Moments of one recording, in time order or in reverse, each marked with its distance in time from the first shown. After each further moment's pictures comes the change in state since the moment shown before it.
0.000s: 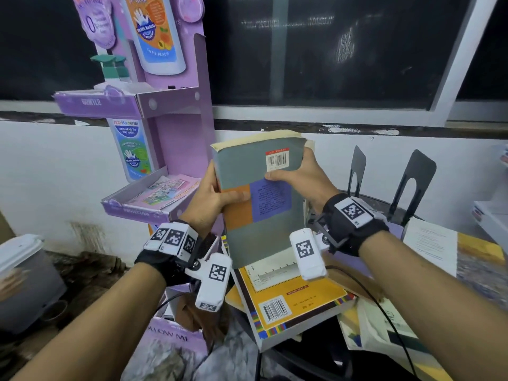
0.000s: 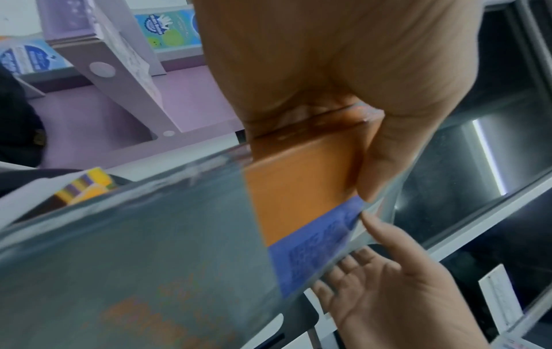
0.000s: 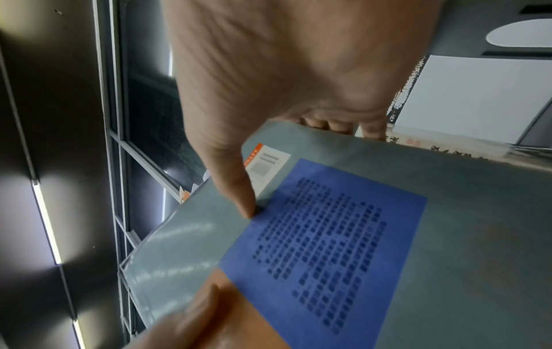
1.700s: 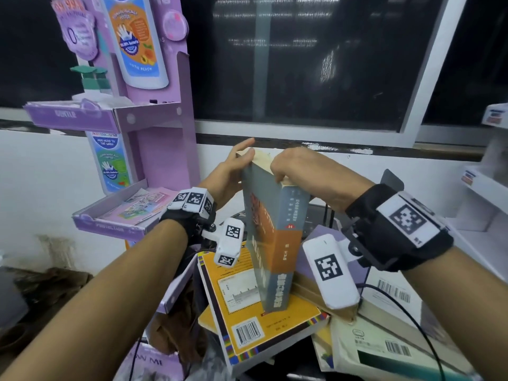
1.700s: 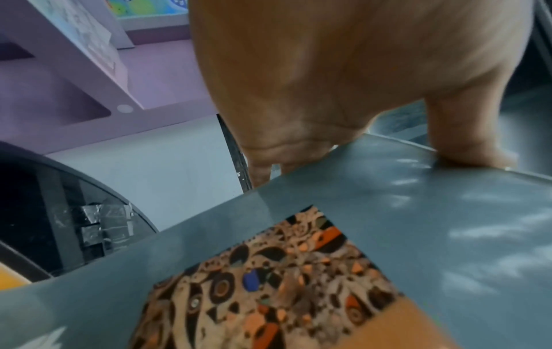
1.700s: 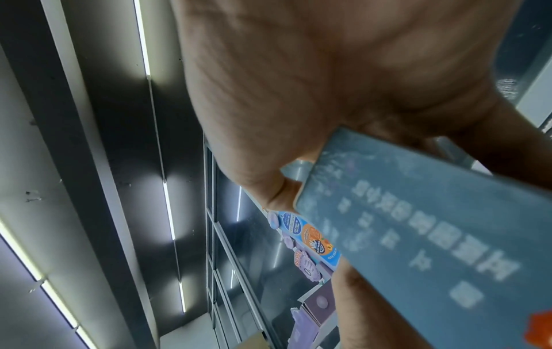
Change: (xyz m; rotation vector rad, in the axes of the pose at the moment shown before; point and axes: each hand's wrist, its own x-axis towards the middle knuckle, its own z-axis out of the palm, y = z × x) left_hand 0.080 0.018 0.050 -0.001 -0.215 -0.063; right_hand -0.050 -0.080 -0.060 -0.401 -0.239 -0.141
